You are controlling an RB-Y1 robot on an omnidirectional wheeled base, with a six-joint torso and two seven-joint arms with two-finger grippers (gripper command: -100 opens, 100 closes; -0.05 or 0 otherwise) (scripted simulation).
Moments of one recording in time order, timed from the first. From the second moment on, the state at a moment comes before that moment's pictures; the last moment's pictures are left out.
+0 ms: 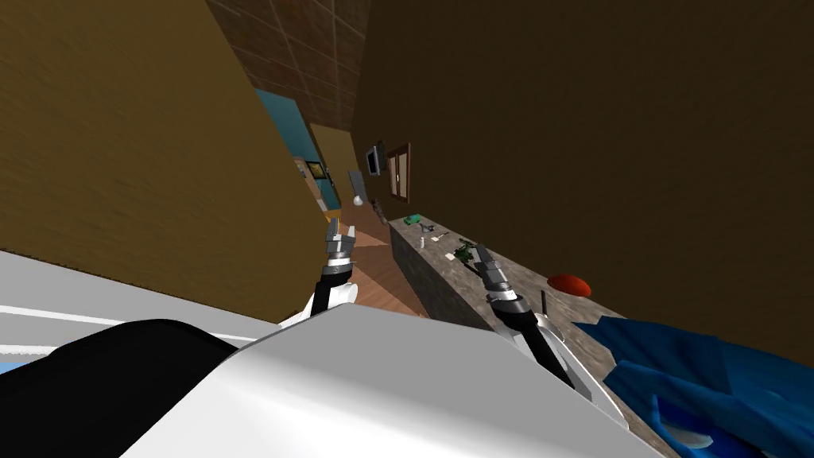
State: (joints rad) left arm 0.45 -0.02 0.07 -2.24 0.06 -0.50 0.02; right arm 0.51 -0.43 0.00 -2.15 0.07 -0.53 0.04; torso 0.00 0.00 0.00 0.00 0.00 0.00
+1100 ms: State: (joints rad) left arm 0.45 -0.02 0.07 -2.24 0.06 -0.50 0.02; right arm 0.51 -0.74 0.04 -1.94 0.15 -0.61 0.04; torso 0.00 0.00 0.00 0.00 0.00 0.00
